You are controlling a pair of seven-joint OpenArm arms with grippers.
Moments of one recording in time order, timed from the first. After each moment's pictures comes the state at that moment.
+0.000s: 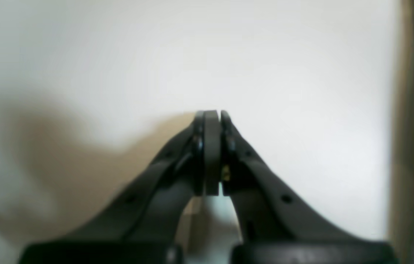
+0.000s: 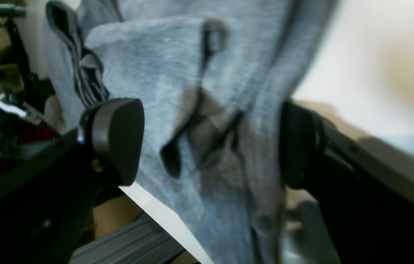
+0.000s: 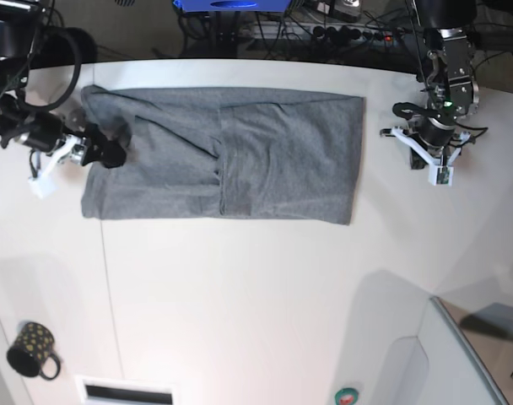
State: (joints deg) left arm 9.4 -13.9 -18.1 66.4 -0.2 -19.3 13.3; right arm -2.8 15.4 19.5 55.9 51.7 40.5 -57.1
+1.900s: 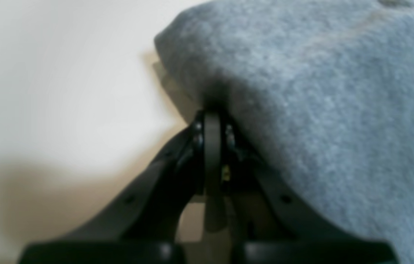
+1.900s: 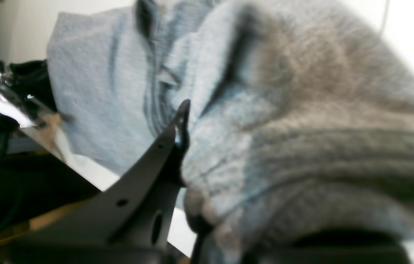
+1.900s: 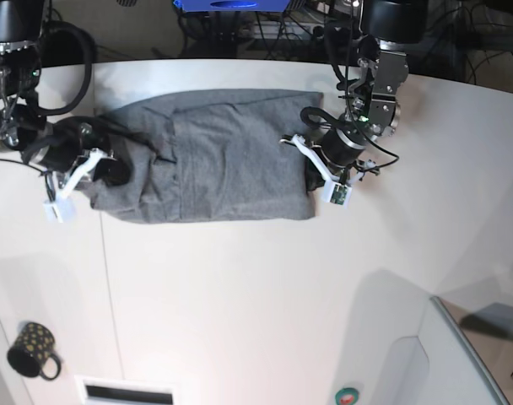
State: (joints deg) left arm 5.2 -5.8 3.5 64.5 -1.4 -19.1 9.7; right arm -7.4 16.7 6.0 81.4 48.7 24.1 -51.3
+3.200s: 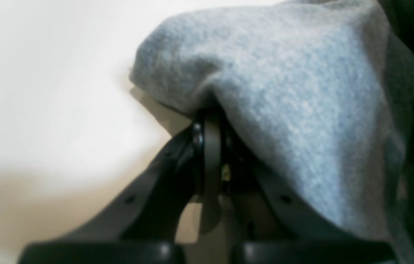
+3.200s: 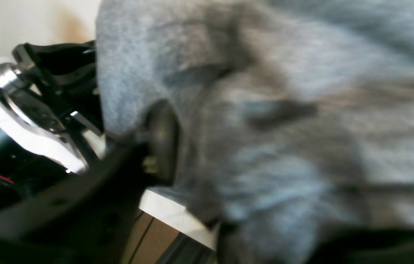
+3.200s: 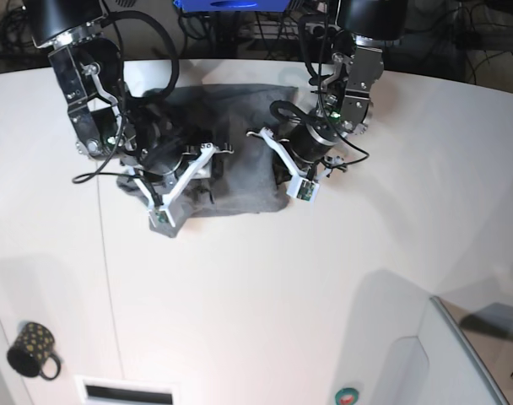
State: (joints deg) left arm 5.2 -1.9 5.7 64.5 -1.3 -19.3 10.8; right arm -5.2 8.9 -19.1 91.9 31.4 -3.9 -51.1
